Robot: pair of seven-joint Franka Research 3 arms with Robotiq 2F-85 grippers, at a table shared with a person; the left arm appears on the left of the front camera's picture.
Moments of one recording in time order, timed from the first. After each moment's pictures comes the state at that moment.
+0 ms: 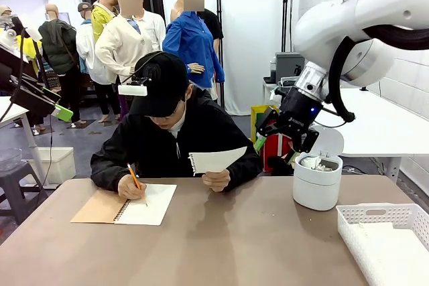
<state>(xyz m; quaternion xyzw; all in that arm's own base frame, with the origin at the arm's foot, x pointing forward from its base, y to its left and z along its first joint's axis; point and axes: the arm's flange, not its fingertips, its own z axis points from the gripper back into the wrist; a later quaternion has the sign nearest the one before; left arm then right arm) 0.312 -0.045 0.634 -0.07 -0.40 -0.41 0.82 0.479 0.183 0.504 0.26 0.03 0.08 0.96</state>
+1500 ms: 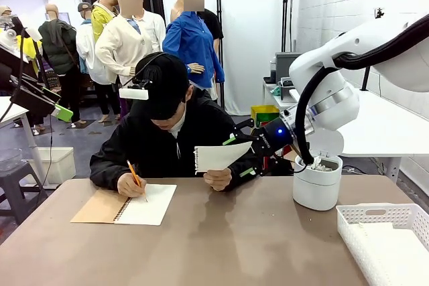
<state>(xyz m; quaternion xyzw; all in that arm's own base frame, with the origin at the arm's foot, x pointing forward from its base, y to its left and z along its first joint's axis) 0.312 -0.045 0.634 -0.07 -0.40 -0.41 0.82 0.528 0.222 0.408 0.48 0.20 -0.20 0.83</state>
